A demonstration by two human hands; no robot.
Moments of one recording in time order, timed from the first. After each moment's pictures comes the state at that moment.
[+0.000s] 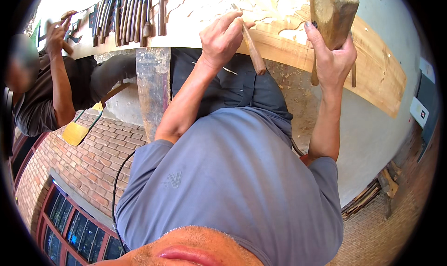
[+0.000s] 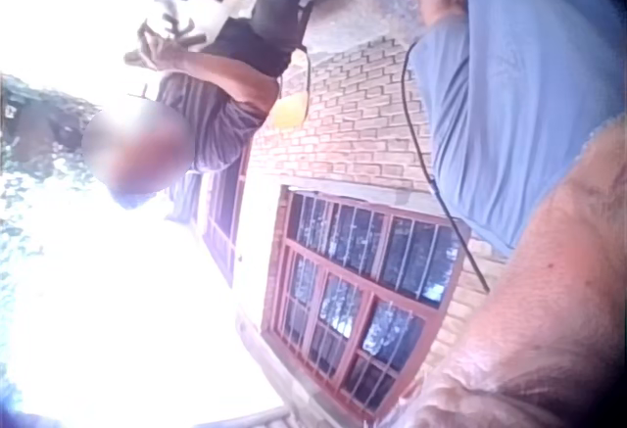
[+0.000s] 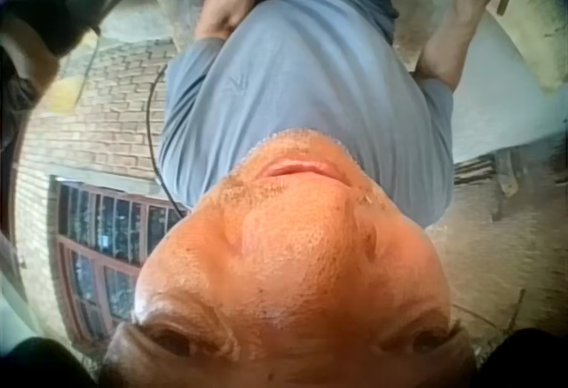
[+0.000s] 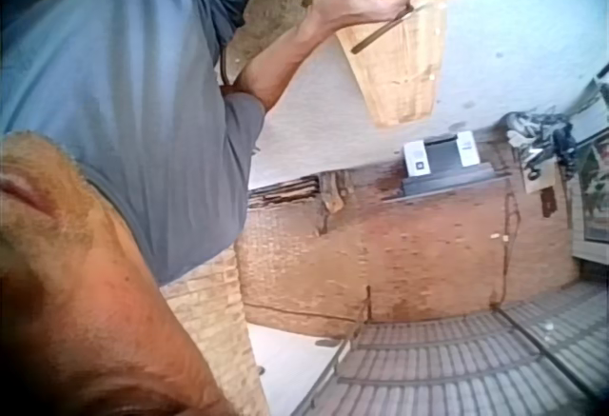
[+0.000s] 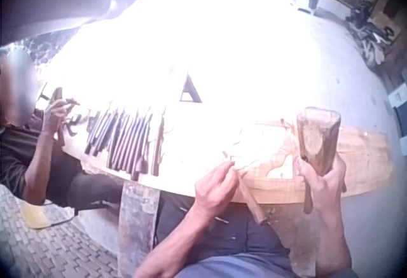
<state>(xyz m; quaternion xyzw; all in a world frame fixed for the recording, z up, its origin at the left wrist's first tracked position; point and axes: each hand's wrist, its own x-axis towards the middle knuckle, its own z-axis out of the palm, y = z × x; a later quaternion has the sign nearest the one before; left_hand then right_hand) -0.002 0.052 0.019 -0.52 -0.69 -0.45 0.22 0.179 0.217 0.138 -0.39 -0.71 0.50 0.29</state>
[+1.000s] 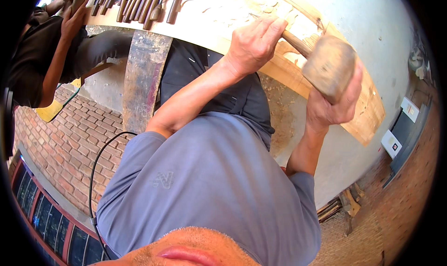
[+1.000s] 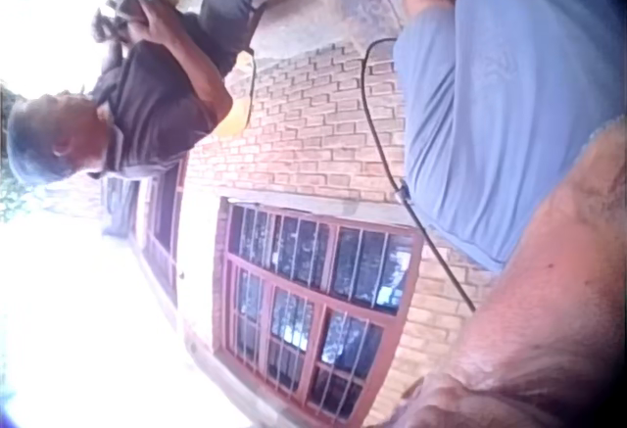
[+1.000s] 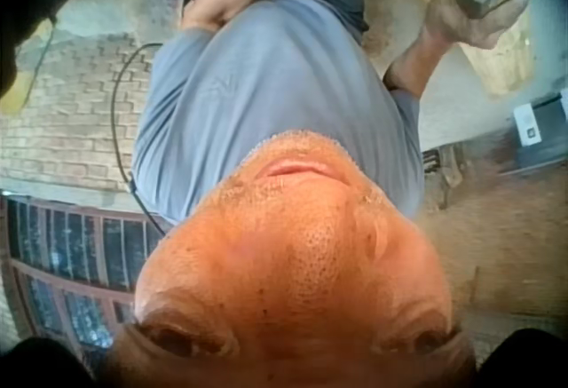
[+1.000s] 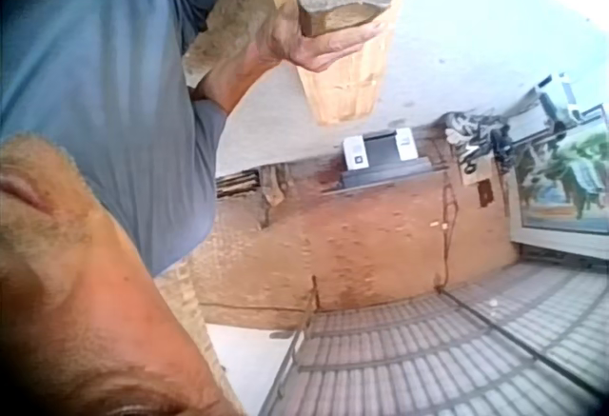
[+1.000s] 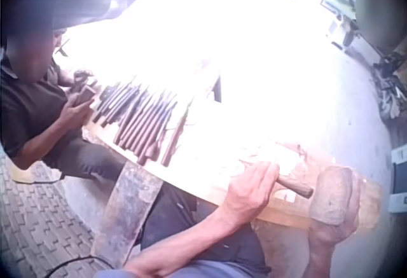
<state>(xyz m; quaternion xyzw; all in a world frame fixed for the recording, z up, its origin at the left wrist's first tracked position) 0.015 0.082 0.056 -0.44 -0.74 -0.48 0.18 0.169 0.204 0.145 -0.14 -0.91 0.02 0.39</state>
